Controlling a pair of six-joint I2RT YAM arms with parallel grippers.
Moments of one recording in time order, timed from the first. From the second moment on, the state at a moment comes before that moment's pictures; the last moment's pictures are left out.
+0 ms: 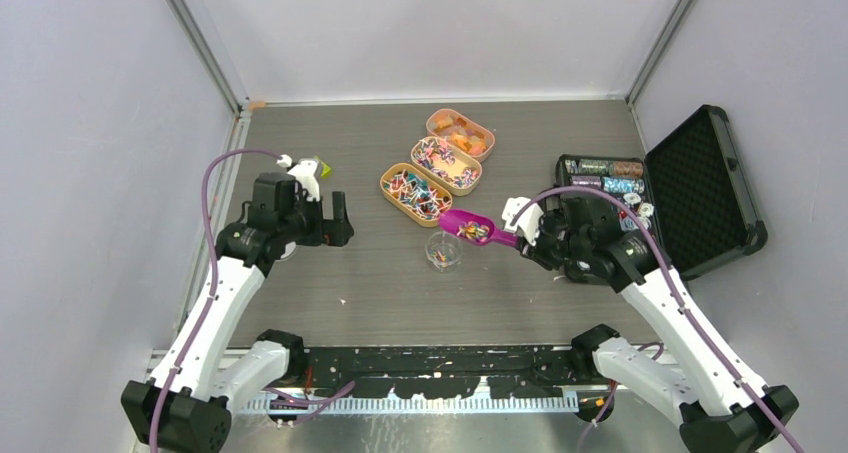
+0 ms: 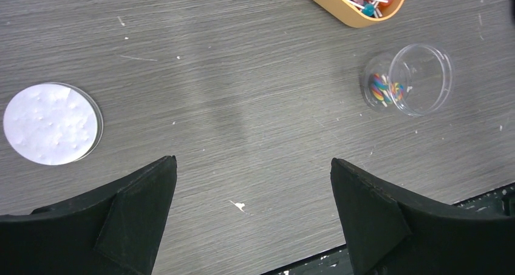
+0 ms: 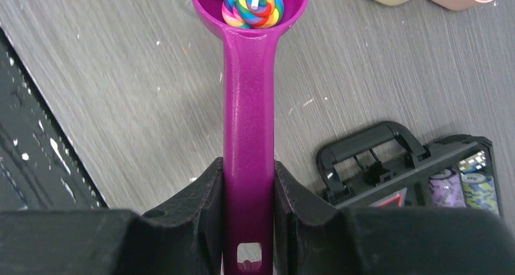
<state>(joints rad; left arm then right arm) -0.24 0.93 0.92 -0.74 0.14 -0.18 0.43 0.86 0.89 -0.82 -0.35 -0.67</state>
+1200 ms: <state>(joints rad) -0.25 0.89 0.92 -0.72 0.19 -0.13 0.71 1.09 1.10 -1.13 0.10 -0.79</state>
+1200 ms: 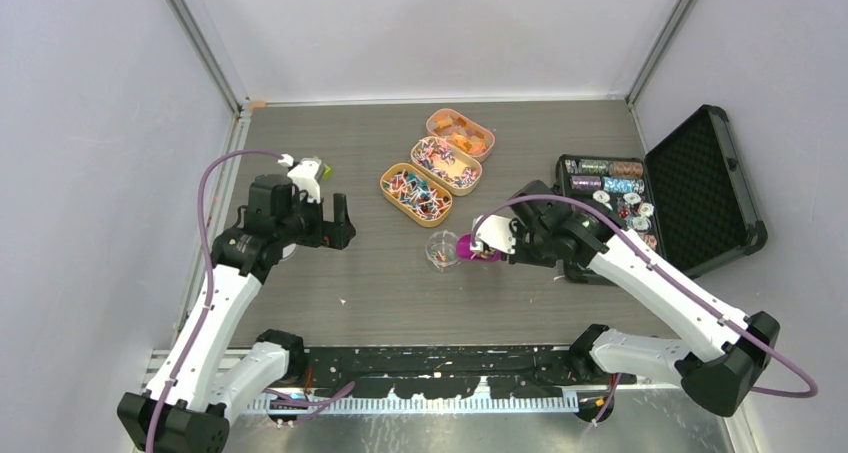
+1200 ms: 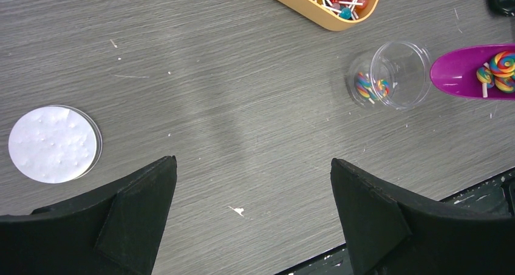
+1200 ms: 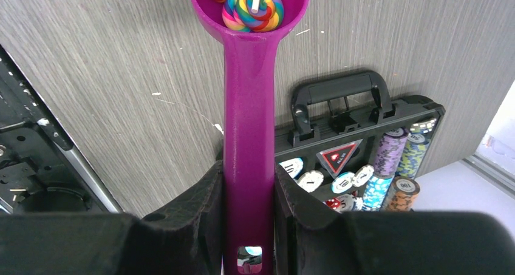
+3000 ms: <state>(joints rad) -0.25 0.85 0.92 -0.73 0.10 -0.13 1.06 1.47 1.40 -1.33 0.62 -0.76</state>
